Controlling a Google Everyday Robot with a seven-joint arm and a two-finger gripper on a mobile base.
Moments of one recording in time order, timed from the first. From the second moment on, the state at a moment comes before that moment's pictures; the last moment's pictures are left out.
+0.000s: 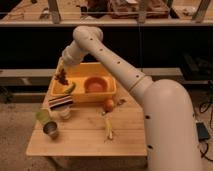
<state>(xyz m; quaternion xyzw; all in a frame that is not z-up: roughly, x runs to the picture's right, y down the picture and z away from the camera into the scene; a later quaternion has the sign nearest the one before) -0.227 -0.109 0.766 0.10 -0.37 -0.68 0.63</state>
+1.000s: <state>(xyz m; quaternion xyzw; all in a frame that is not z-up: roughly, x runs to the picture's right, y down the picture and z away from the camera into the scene) -0.214 -0.130 0.852 0.08 -0.35 -0.65 0.66</state>
